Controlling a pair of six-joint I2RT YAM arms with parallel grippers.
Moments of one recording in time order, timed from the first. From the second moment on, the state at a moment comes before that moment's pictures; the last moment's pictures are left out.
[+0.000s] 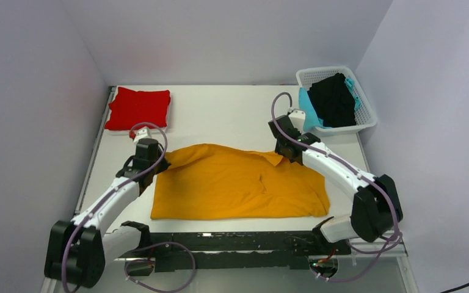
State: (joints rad) left arm -0.23 1.12 0.58 -0.17 -0.19 -0.61; right arm 0.52 1.44 1.03 -0.52 0.53 0.60
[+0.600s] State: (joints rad) left arm -0.23 0.80 0.34 -0.26 -0.24 -0.71; right arm 0.63 1.19 0.83 -0.90 0.37 0.80
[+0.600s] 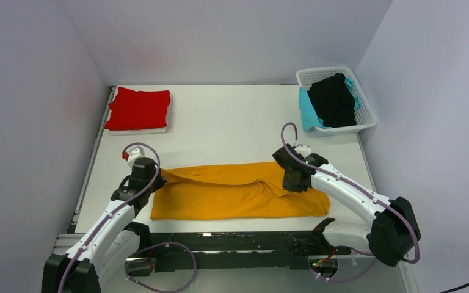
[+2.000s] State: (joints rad) left arm -0.28 1.18 0.44 -0.08 0.16 -0.69; right arm 0.41 1.31 0.60 -0.37 0.13 0.87
